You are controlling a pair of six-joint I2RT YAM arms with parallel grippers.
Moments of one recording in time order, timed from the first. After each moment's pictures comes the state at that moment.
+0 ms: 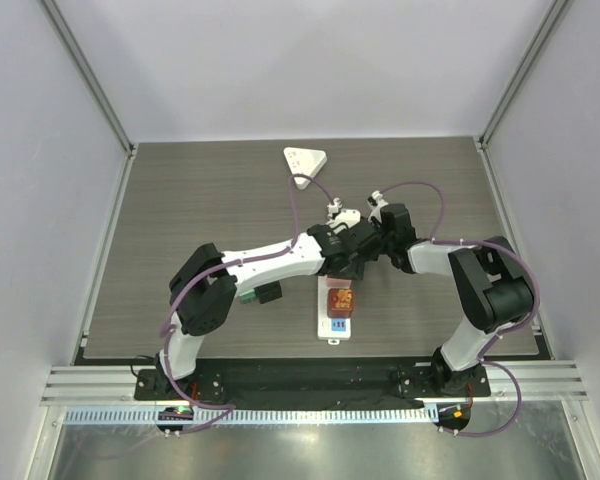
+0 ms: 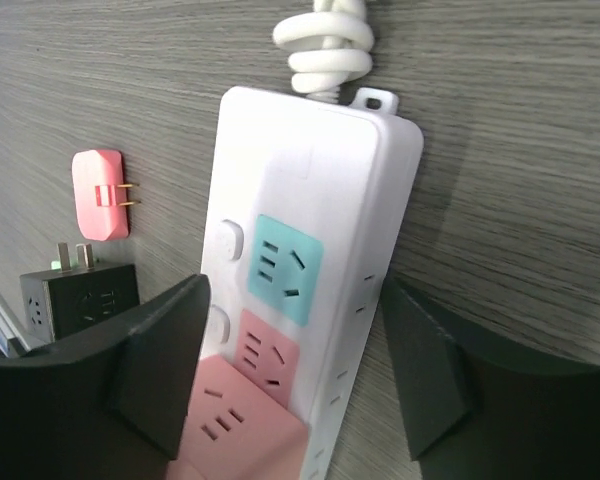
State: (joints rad) left arm -1.06 2.02 1.65 -0.76 -0.36 -0.84; right arm 0.33 1.69 0.71 0.31 -0.41 0.56
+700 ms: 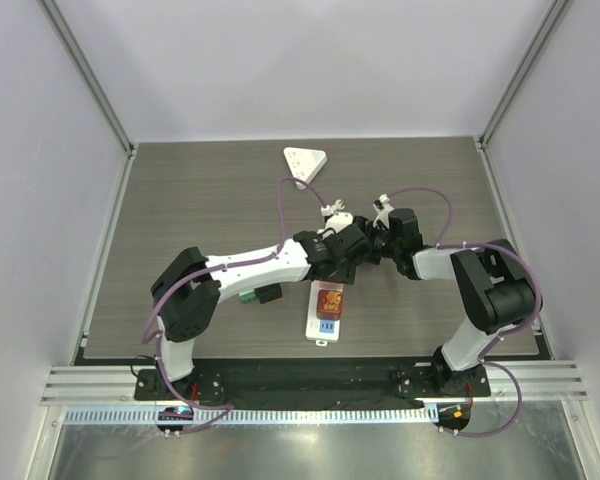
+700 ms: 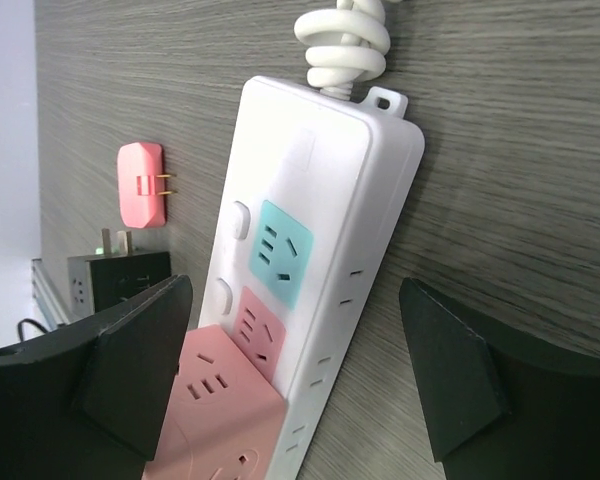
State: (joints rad) left arm -1.06 1.90 1.49 -0.66 -0.37 -0.79; right arm 0.30 1.66 0.63 0.43 -0.50 0.62
